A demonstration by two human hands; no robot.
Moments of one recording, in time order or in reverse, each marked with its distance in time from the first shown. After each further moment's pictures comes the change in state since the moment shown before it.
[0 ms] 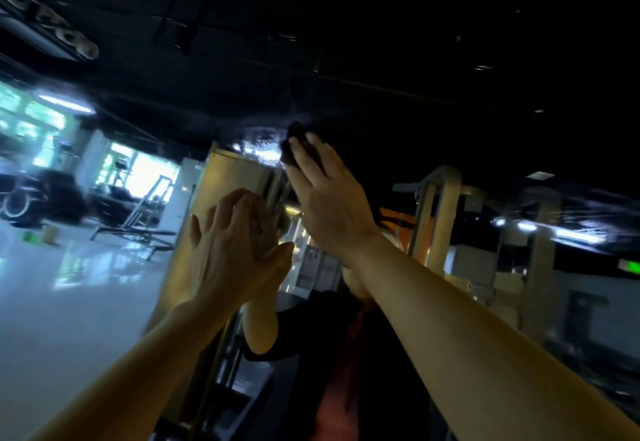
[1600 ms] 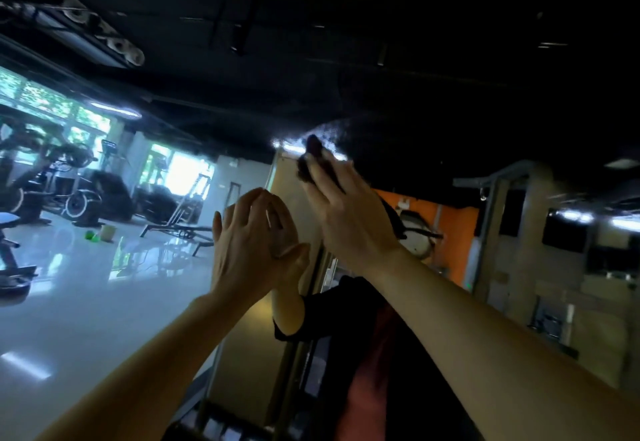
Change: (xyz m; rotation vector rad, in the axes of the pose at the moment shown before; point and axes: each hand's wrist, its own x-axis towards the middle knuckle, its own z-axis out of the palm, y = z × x) left_hand 0.084 -0.287 -0.109 0.120 -0.094 -0.022; right_hand 0.183 -0.225 0.103 0.004 0.054 -0.002
